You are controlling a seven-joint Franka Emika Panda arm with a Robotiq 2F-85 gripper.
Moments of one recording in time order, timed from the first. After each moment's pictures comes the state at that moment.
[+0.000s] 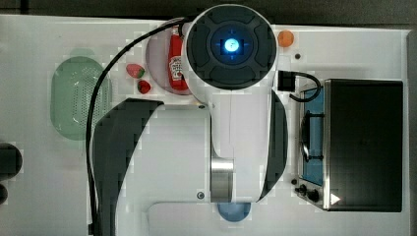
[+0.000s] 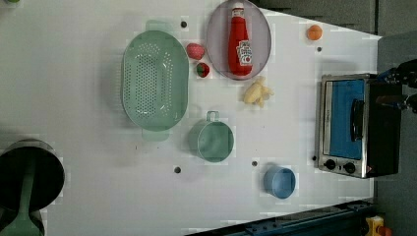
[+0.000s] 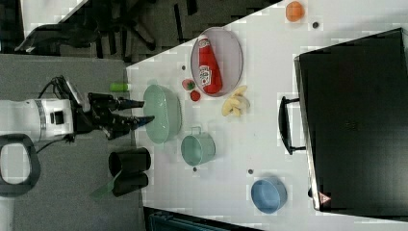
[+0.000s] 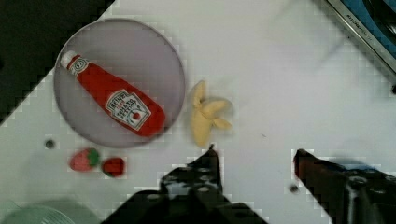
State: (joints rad) arm 0.02 -0.02 -0.01 -1.79 -0.02 0.20 0.05
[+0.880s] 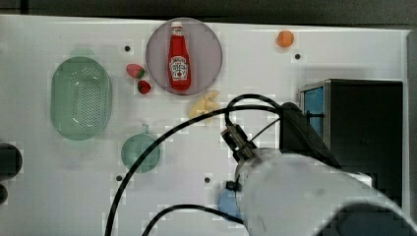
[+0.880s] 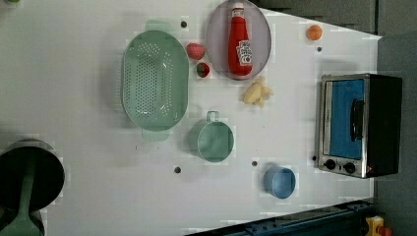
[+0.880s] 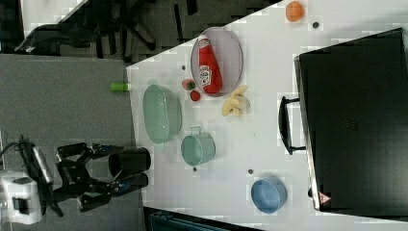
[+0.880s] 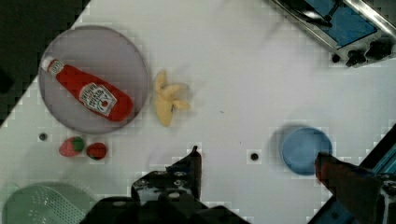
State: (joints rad) arm -0.01 -0.37 -0.09 -1.94 -0.01 0.06 0.05
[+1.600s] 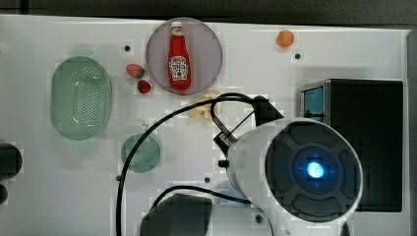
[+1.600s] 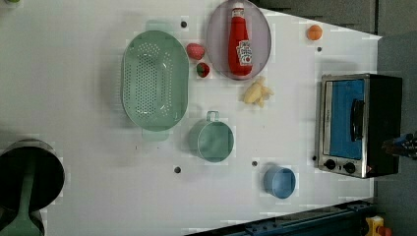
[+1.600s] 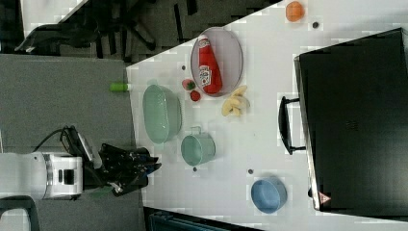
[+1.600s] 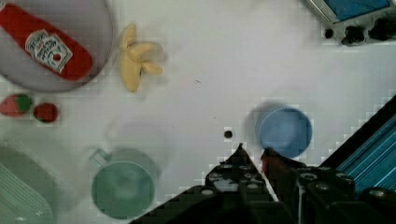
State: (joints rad) arm 0.00 -0.31 -0.10 -2.03 -0.01 0.06 -0.09
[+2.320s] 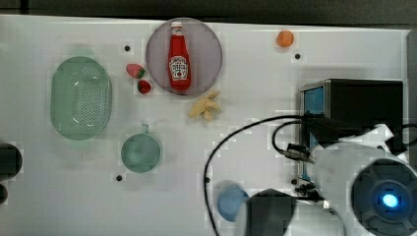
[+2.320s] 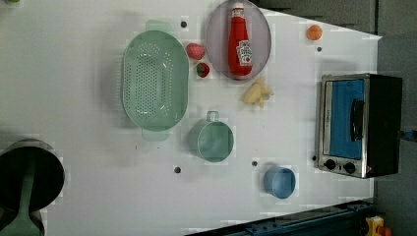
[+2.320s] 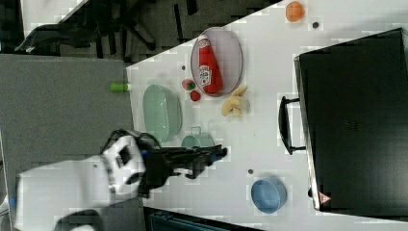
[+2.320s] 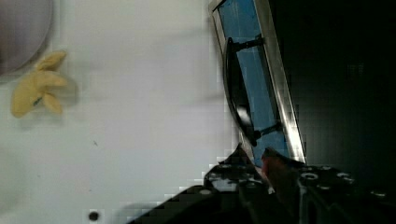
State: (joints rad) arm -0.04 -0.30 -0.30 -2.21 -0.26 0.43 -0.75
